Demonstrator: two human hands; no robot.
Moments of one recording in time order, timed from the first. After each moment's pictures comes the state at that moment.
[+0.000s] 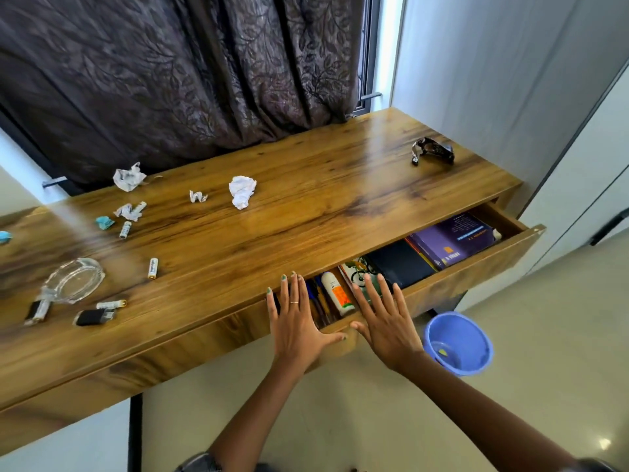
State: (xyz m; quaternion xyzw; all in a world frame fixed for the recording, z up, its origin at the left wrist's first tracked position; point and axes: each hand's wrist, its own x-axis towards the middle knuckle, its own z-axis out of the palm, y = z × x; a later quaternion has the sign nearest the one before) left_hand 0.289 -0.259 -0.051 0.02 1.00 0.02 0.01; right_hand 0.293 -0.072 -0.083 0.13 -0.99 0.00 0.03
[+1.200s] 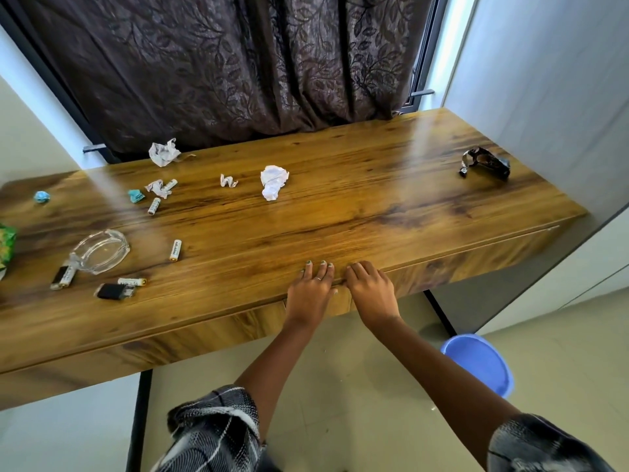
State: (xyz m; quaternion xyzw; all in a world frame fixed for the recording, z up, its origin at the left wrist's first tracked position) left_hand 0.215 -0.274 -0.055 0.07 0.99 -0.04 -0.07; right_hand 0.199 -0.137 -0.053 0.20 -0.96 0.03 0.17
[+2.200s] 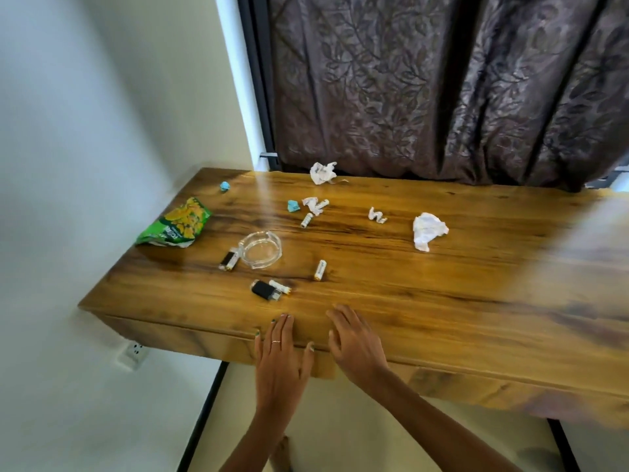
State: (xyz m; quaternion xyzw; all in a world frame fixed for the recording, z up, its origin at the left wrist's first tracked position) left_hand 0.336 -0.489 -0.071 -0.27 0.93 0.14 -0.21; right_hand 0.235 -0.376 -0.027 0.38 -0.90 0.22 -0.03
